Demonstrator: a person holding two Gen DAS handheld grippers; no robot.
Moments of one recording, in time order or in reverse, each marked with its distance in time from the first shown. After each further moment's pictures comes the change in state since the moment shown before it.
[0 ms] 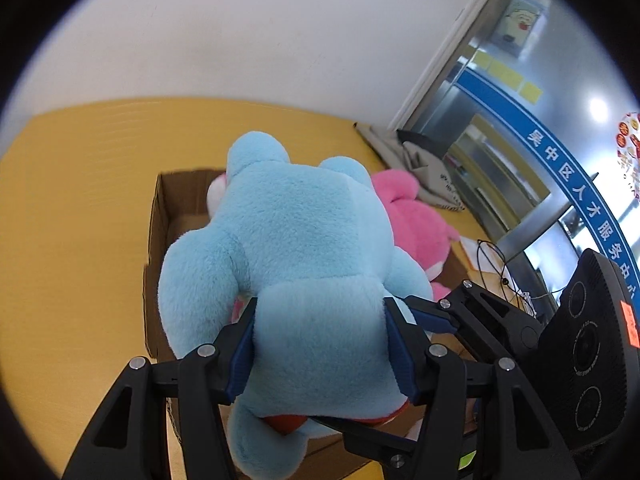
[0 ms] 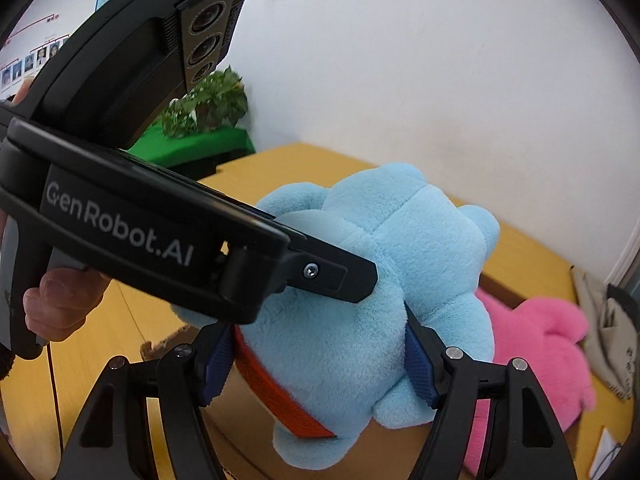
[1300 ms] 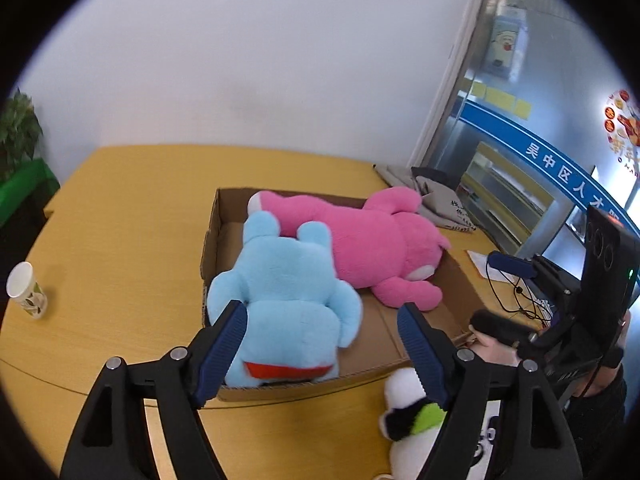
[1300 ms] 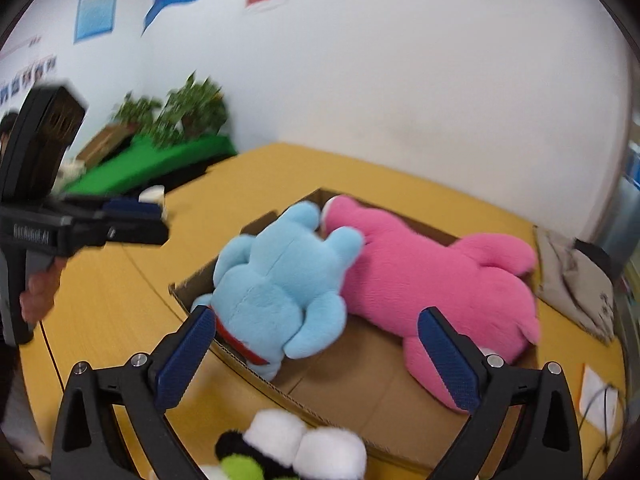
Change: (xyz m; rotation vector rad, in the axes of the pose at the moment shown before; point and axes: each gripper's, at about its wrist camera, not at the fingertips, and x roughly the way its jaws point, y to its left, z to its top) left arm -0.112 -0.059 -0.099 0.056 -0.269 0.194; right arm -0.088 -0.035 -0.021 0.136 -0.049 -0.080
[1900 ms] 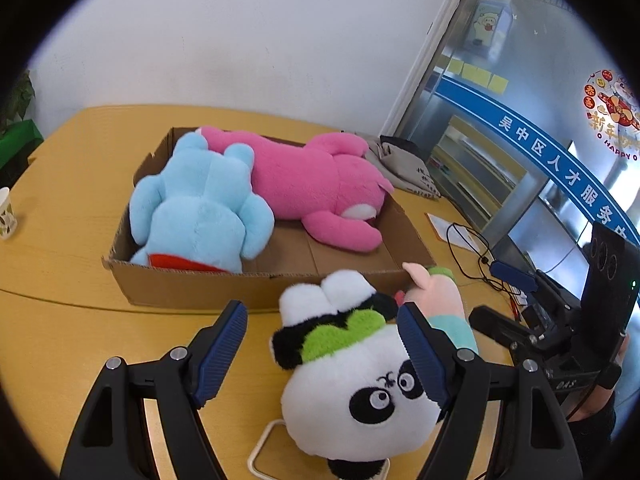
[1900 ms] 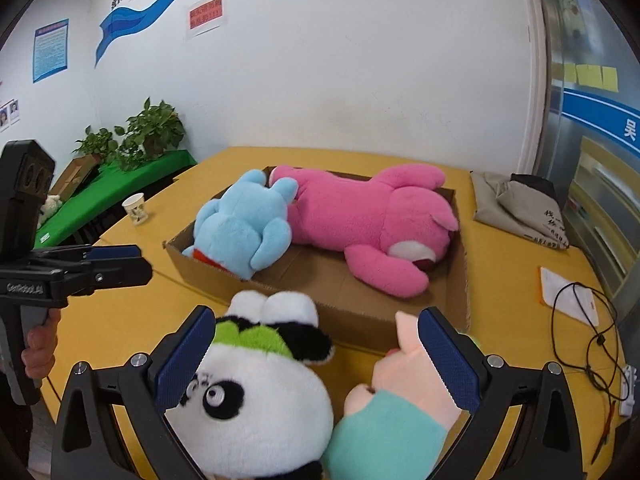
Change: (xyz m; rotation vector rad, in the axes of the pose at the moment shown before) left arm 0.016 -0.074 -0.079 -0.076 0.101 -0.104; right arm -0.084 -0.019 -0.070 0.129 0.026 -0.085
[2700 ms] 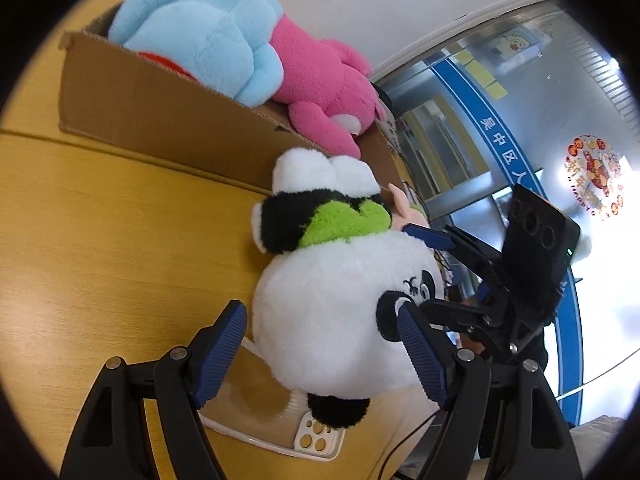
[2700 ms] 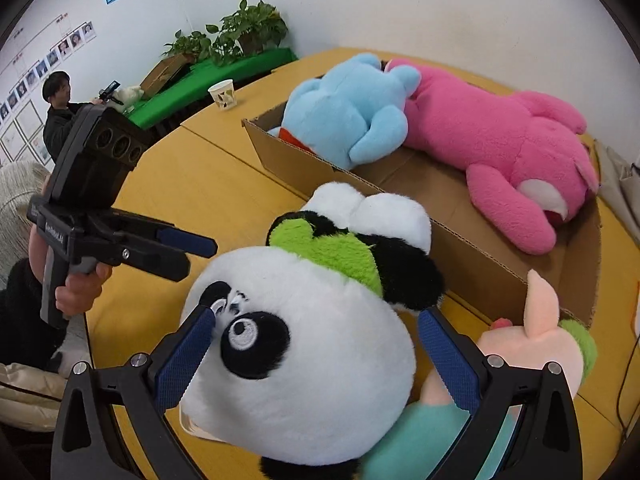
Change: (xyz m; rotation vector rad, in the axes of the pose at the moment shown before) left arm 0.062 0.066 -0.071 -0.301 0.248 -0.391; right arm 0.099 0.010 -0.017 -0.187 0.363 0.386
